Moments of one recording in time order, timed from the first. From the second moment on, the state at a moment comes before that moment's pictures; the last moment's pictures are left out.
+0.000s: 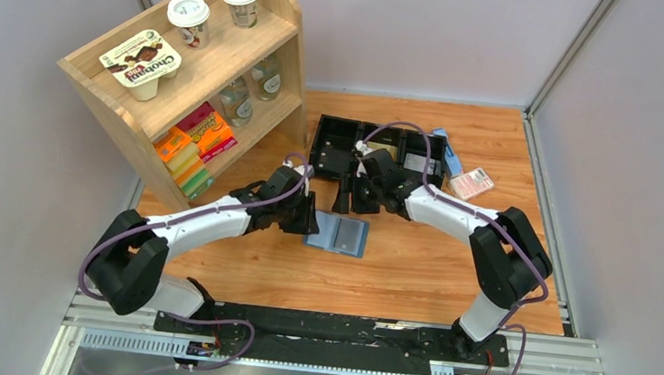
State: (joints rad) left arm -0.69 1.36 0.74 -0.27 0.13 -0.62; right arm 0.67 1.71 1.07 -0.20 -0.24 0.53
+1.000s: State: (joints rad) left arm -0.66 1.58 0.83 -0.30 0.14 -0.54; right arm 0.66 1.73 1.04 -0.29 -0.14 0.41
